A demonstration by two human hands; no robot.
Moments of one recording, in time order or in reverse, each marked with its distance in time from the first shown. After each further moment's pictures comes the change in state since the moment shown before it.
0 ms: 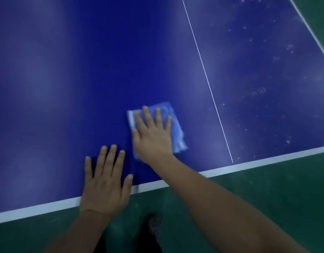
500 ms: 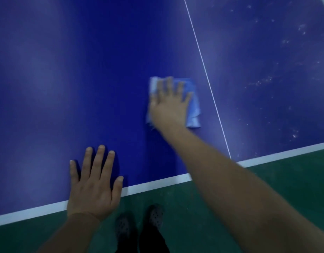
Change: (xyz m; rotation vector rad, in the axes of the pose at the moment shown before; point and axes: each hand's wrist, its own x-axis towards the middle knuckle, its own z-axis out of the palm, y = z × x) left_hand 0.003 0.005 0.005 0.107 -0.057 -0.031; right_hand 0.071 0.069 -0.023 0.001 0.097 0.259
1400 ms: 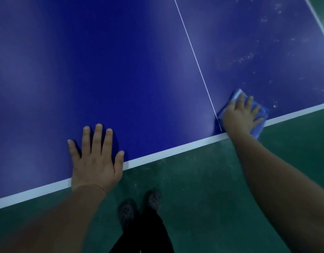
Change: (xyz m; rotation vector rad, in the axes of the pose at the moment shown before) left_hand 0.001 0.000 0.005 0.042 -0.015 0.006; right_hand -0.084 0.203 -0.037 0.057 -0.025 0.691
